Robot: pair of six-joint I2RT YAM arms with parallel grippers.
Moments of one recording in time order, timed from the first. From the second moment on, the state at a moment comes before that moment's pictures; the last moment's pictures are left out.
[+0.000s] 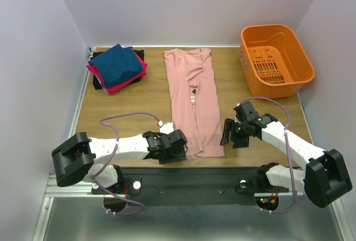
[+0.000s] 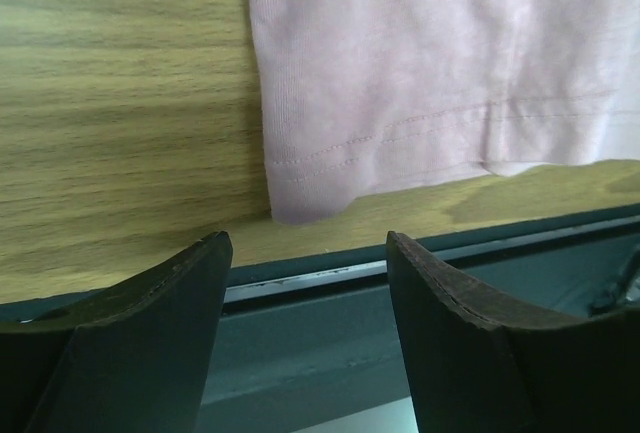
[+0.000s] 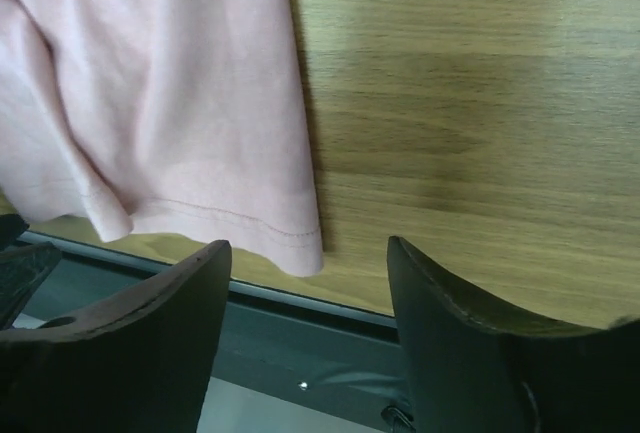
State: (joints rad) left arm -1.16 1.30 0.67 -0.50 -0.16 -1.25; right arm 0.44 1.13 0.64 -0.70 -0.21 0.62
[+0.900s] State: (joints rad) left arm -1.17 1.36 0.67 -0.48 -0.23 -1.36; right arm 0.54 1.31 0.64 -0.70 -0.29 0.58
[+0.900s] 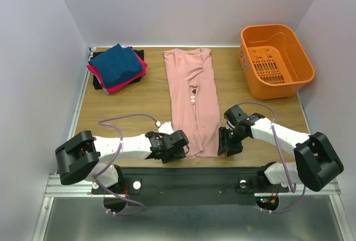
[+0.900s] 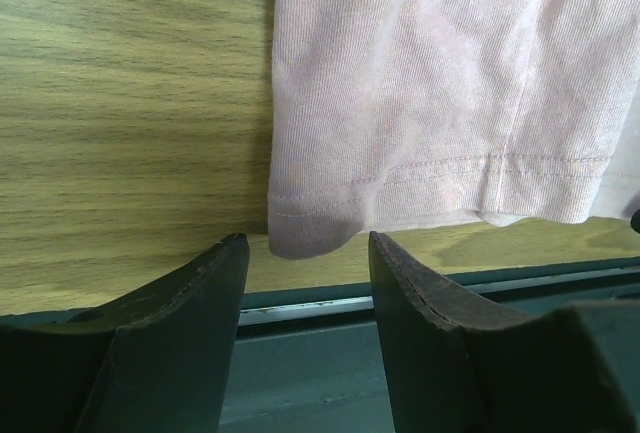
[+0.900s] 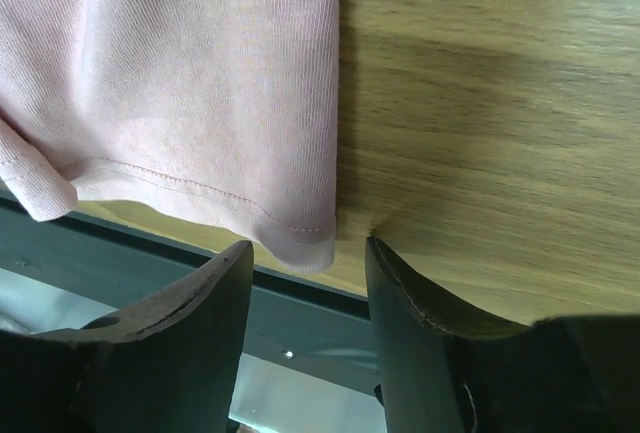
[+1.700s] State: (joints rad) left arm -1.17 1.43 0.71 -0.45 -0.26 -1.39; right arm 0.56 1.35 0.64 -0.69 -0.29 0.58
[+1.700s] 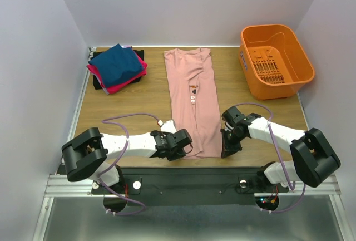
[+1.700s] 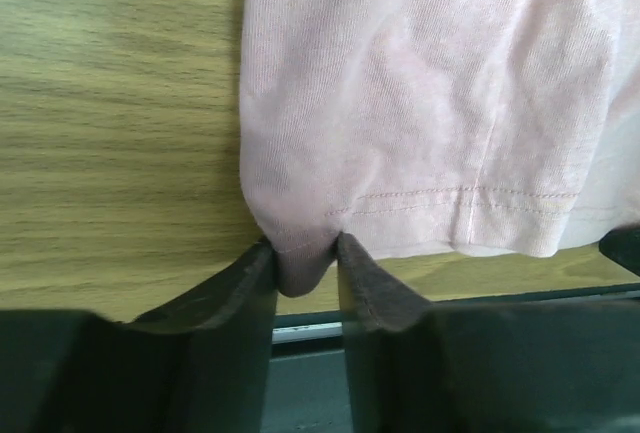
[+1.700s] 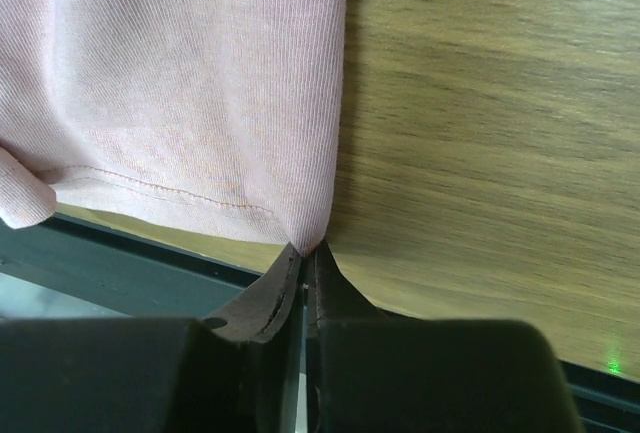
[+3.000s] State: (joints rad) left arm -0.86 1.44 0.91 -0.43 -0.15 -1.04; right arm 0.56 1.47 1.02 -0.69 -0.10 0.63
